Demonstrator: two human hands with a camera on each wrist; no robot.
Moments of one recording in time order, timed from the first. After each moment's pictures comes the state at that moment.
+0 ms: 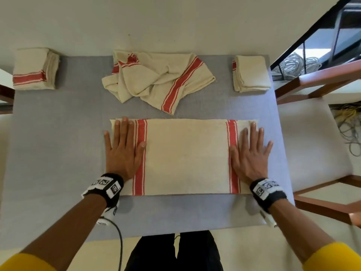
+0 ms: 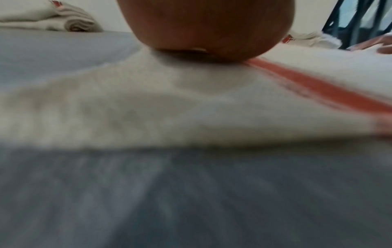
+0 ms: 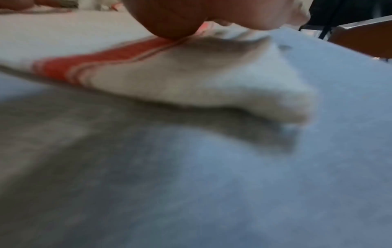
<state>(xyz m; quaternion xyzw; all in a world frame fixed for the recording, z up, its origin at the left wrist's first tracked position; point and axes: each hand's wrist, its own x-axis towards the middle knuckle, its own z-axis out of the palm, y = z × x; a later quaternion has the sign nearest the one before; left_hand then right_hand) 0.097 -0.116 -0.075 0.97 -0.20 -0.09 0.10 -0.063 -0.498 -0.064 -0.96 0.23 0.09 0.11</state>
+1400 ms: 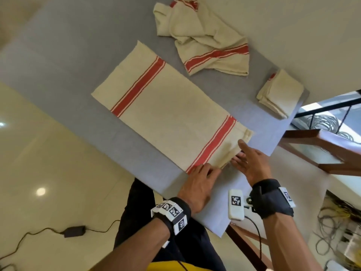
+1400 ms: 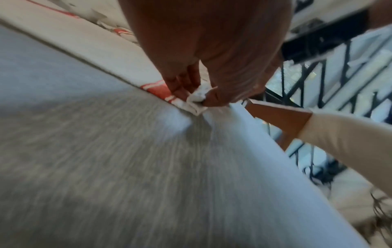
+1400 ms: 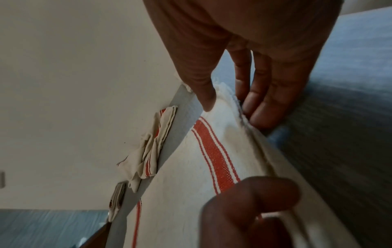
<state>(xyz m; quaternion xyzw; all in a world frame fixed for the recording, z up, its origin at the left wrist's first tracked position) -0.155 -0.442 -0.033 0.92 -0.09 -0.18 0.35 -0.039 -0.602 -0.002 -0.64 0.43 0.23 0.59</state>
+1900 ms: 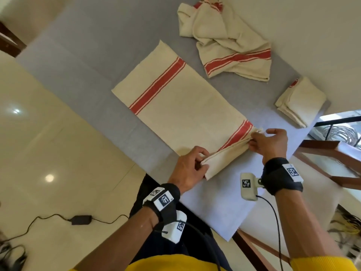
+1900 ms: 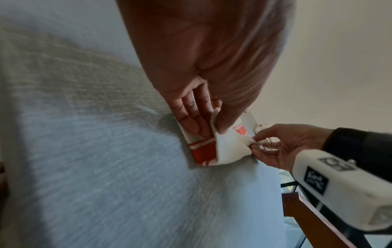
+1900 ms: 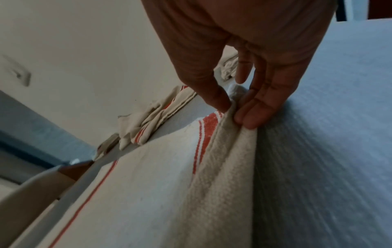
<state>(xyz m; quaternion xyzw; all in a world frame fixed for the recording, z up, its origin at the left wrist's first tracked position) -0.128 -0.368 -0.018 0.74 0.19 -0.20 0.62 0.027 -0.569 0.002 -0.79 0.38 0.16 0.45</state>
